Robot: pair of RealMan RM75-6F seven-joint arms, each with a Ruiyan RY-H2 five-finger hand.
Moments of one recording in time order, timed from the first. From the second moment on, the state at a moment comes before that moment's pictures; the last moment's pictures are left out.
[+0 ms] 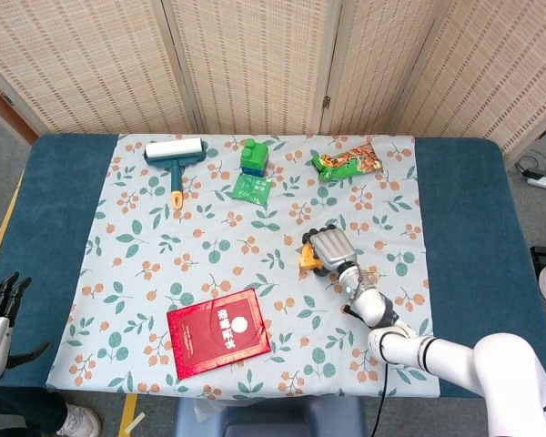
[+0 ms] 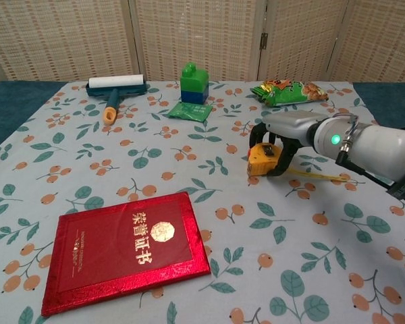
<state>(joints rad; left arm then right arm) -0.05 -1.08 -0.03 -1.69 1.46 1.51 0.09 0.90 -1.73 0.20 -1.11 -0.91 0.71 -0.40</state>
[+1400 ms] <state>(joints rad) -0.53 -1.36 -0.27 -1.90 1.43 1.18 0.19 0.83 -1.86 0.36 -1.32 -1.21 0.91 0.30</state>
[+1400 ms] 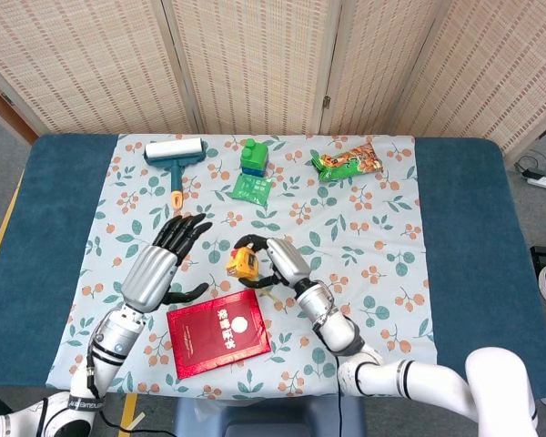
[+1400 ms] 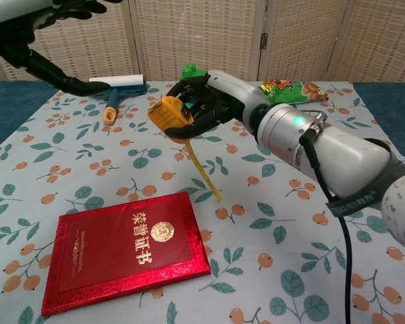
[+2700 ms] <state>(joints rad) -0.65 -1.50 -0.25 -1.79 1.33 1.19 0.34 0.87 -2.02 0.39 -1.22 -1.25 0.99 0.35</state>
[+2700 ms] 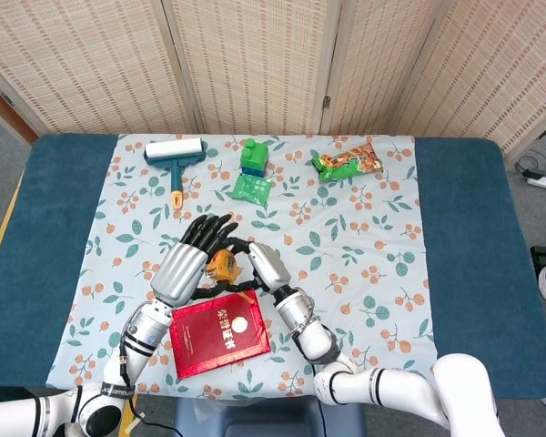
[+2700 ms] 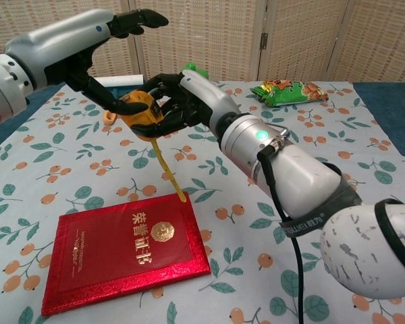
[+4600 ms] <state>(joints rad) -0.65 -1.46 -0.23 -1.77 1.29 1.21 0.31 0.86 -2.01 0.40 -1.22 -1.23 0.99 0.34</state>
